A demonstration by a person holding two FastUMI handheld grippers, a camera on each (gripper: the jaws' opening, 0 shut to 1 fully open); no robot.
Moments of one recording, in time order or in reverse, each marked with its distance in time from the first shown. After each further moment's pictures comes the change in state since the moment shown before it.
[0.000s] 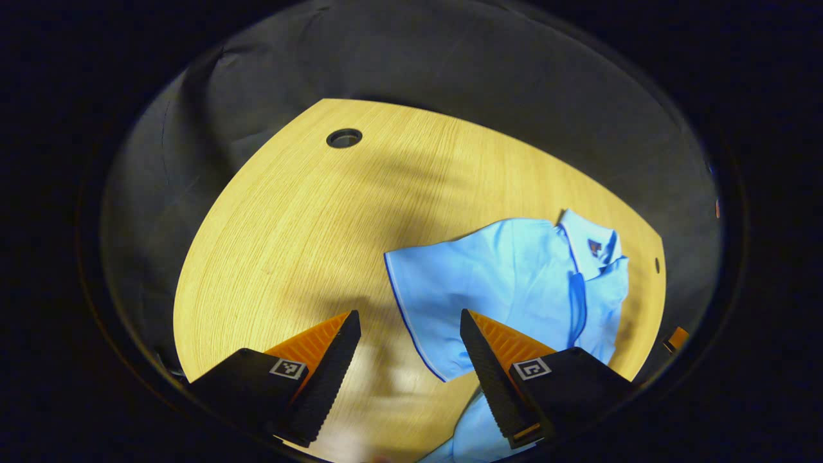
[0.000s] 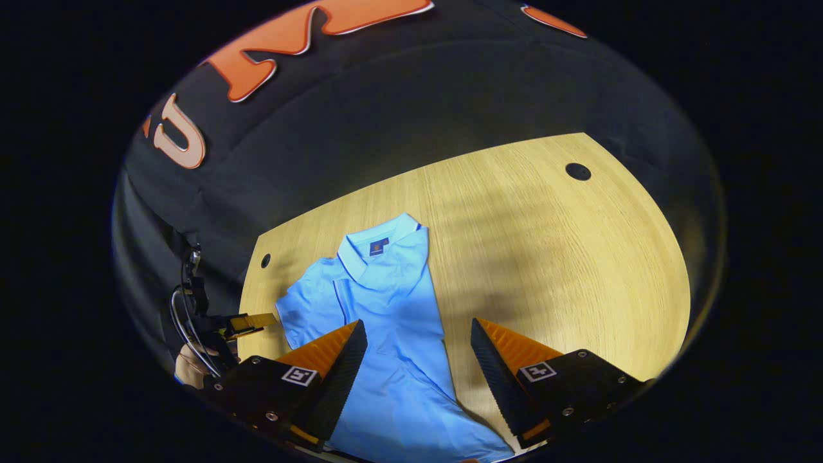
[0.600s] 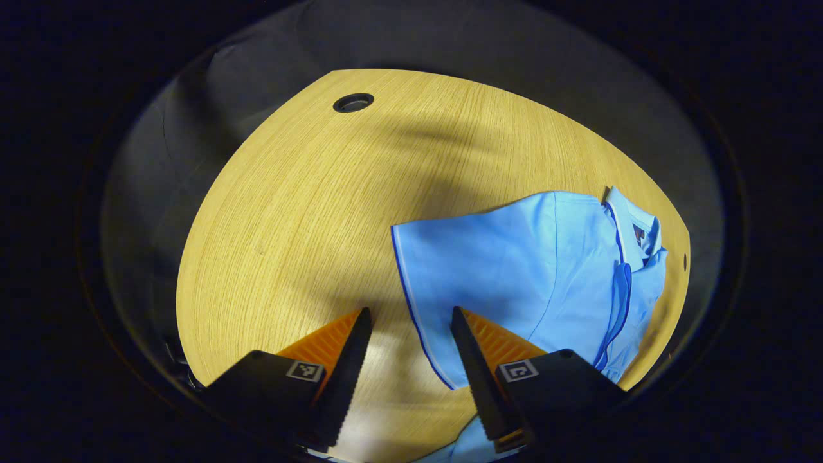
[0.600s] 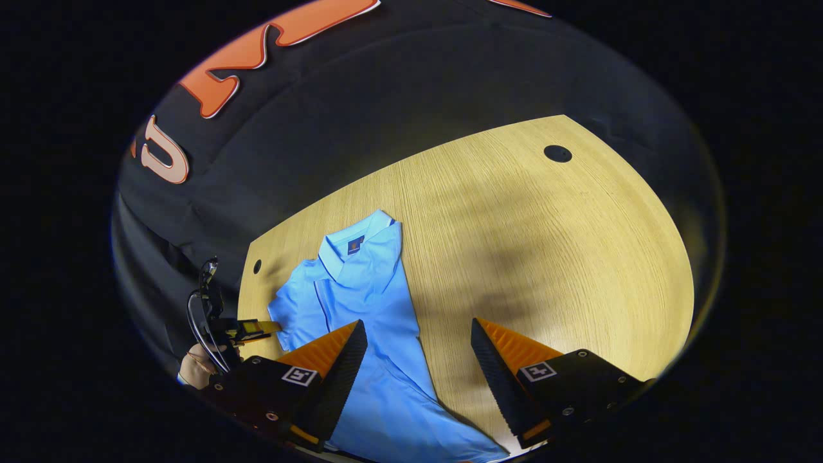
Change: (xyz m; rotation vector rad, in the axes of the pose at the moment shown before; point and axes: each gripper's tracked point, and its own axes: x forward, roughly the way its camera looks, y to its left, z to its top) left arm 0.022 0.003 -0.016 -0.015 0.102 0.081; right arm 0.003 -0.024 -0.004 0.041 0.022 0.000
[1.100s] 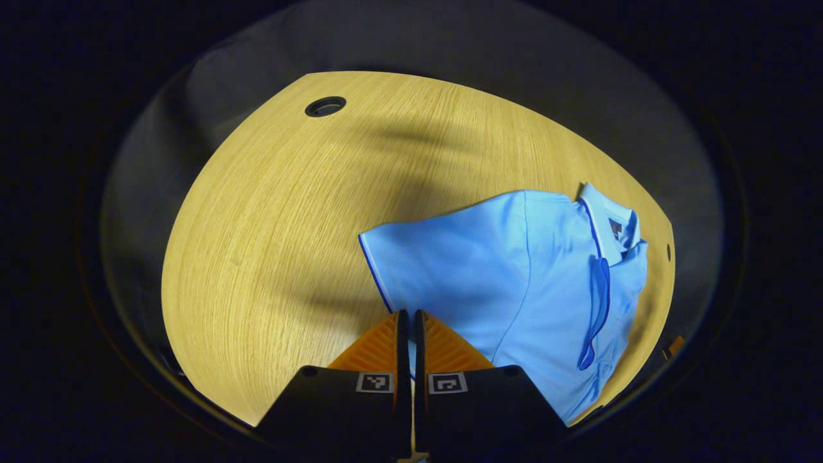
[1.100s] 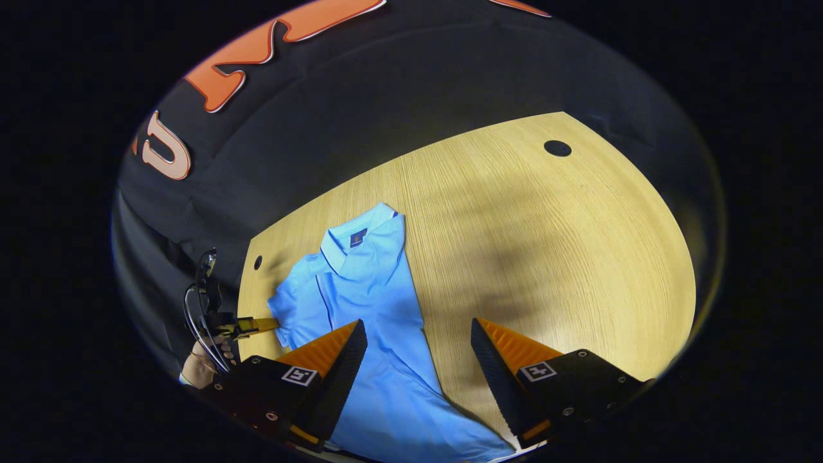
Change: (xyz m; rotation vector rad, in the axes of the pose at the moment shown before) left arm -0.006 -0.014 0.005 0.013 -0.015 -0.127; right arm -0.004 0.002 -0.015 0.001 0.005 -0.011
